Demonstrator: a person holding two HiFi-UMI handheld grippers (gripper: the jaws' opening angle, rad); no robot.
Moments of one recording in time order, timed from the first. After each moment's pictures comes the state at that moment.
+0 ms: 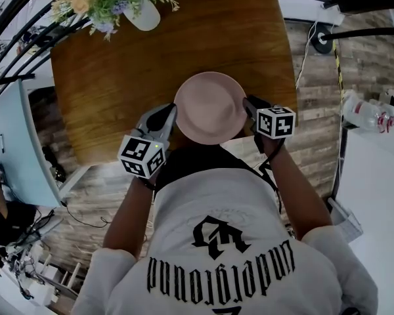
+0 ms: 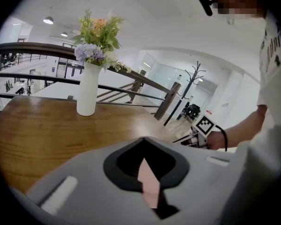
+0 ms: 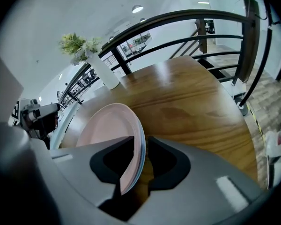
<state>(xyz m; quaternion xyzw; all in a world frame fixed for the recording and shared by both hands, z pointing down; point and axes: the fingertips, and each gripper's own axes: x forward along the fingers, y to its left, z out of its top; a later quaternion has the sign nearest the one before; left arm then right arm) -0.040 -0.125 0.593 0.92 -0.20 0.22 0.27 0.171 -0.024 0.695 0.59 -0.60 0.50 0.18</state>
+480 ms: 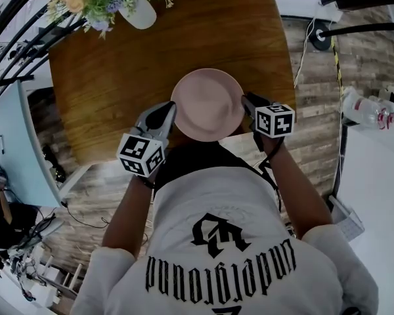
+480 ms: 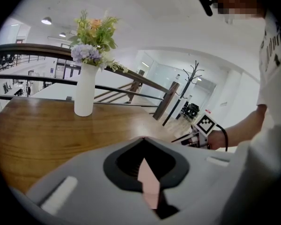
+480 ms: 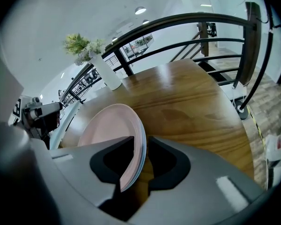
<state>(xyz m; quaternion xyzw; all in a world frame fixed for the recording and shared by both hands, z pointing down) -0.036 -0.121 0.597 0.92 -0.19 0.22 0.26 0.170 -0.022 0.693 0.59 -0.61 0.49 0.19</state>
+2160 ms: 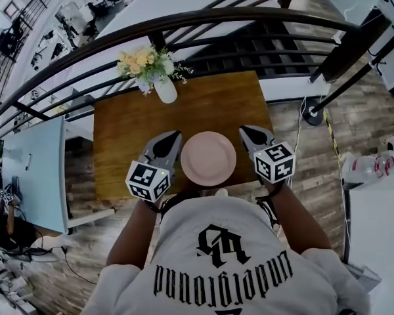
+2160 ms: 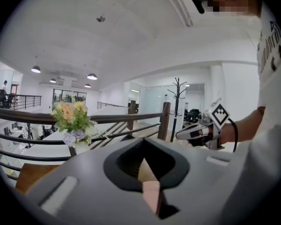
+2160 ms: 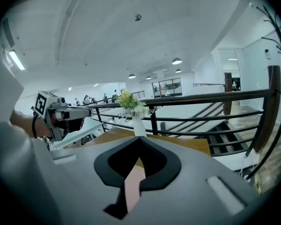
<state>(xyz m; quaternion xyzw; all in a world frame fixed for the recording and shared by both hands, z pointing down) -0.011 -0.113 0.393 0.97 -0.23 0.11 0.07 0.165 -0.052 0.426 0.60 -0.77 0.20 0.11</state>
